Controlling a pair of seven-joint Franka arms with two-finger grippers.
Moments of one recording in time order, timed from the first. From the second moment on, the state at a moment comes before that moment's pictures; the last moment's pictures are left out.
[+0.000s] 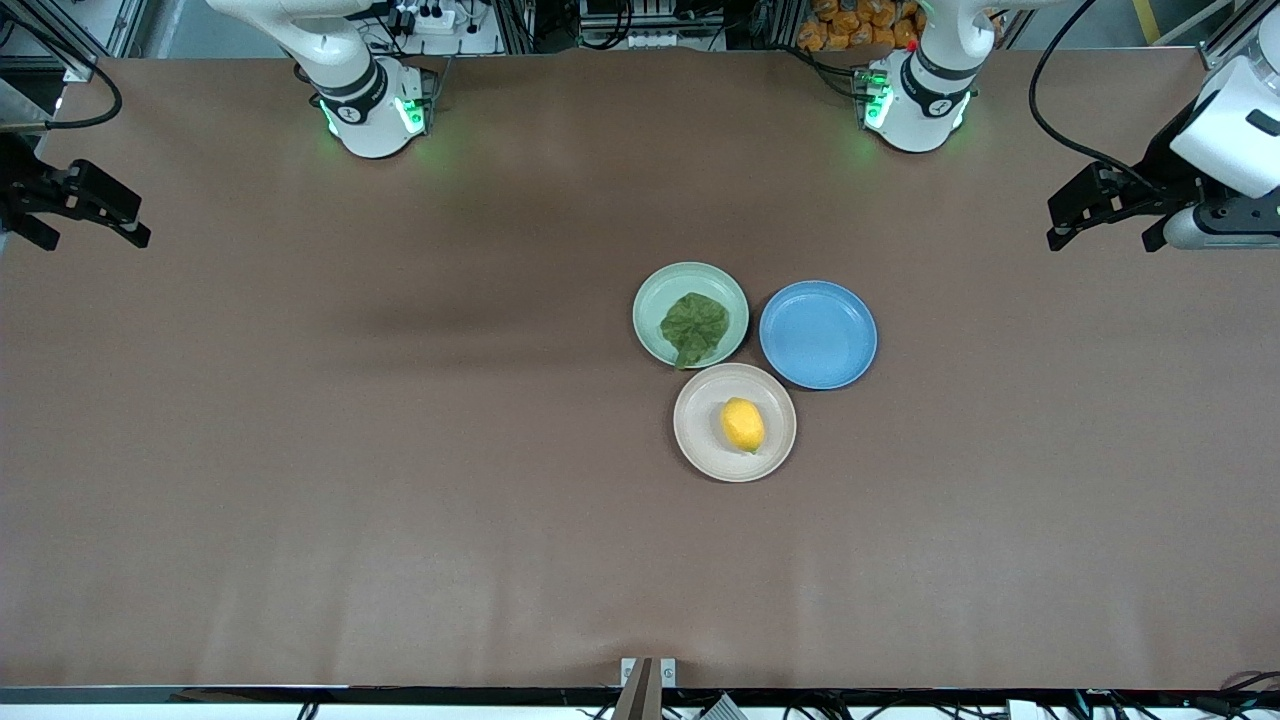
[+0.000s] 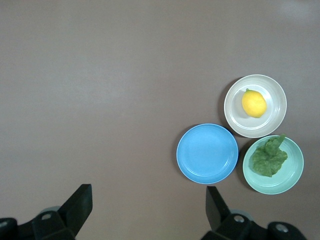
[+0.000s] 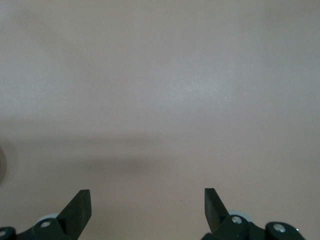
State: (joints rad) left arm -0.04 -0.04 -0.12 -1.54 -0.01 1.56 -0.14; right arm 0.04 -0.12 -0.07 -1.66 0.00 1.60 -0.04
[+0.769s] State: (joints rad) left arm -0.05 0.04 -0.12 -1.55 -0.01 1.56 -0.14; right arm 0.04 -0.12 -0.10 -1.66 0.00 1.57 -0.04
